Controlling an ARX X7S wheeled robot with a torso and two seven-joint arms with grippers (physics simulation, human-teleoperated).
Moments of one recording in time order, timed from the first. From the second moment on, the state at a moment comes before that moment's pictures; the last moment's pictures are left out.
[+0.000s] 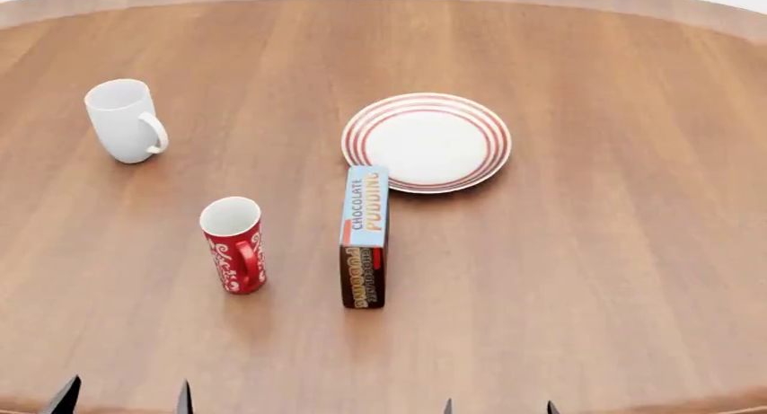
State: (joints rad) left arm -0.01 -0.06 0.08 -0.05 -0.05 0.13 -0.07; right arm 0.00 0.07 -0.08 0.00 0.07 0.00 0.07
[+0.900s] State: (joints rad) left arm -0.06 -0.11 0.14 -0.26 0.04 0.64 -0.20; right arm 0.00 0.12 -0.14 -0.01 0.12 -0.01 0.12
